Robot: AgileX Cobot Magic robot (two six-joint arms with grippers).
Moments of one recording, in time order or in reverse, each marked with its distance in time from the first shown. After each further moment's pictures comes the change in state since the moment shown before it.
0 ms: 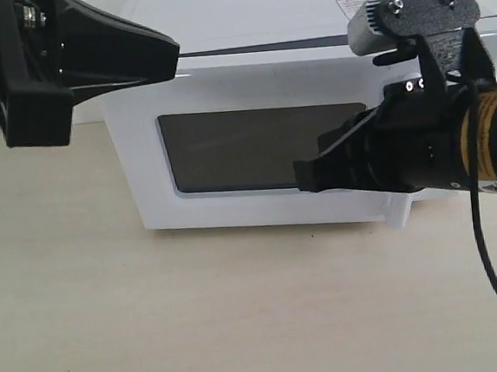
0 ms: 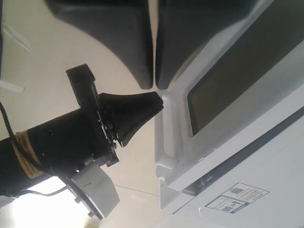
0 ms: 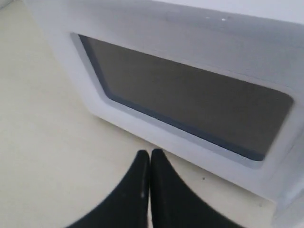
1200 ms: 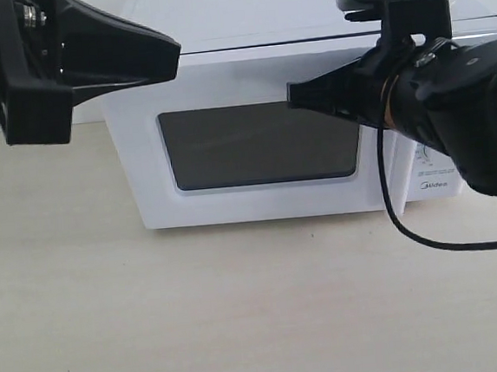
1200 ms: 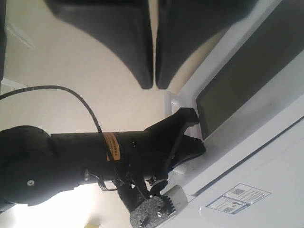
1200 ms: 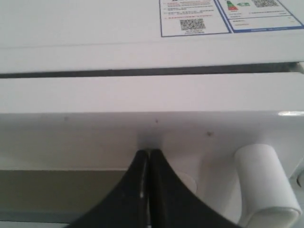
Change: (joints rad) left arm 0.000 0.000 0.002 -0.008 0.000 -0.007; right arm 0.010 0.306 -0.191 -0.560 0.475 0.714
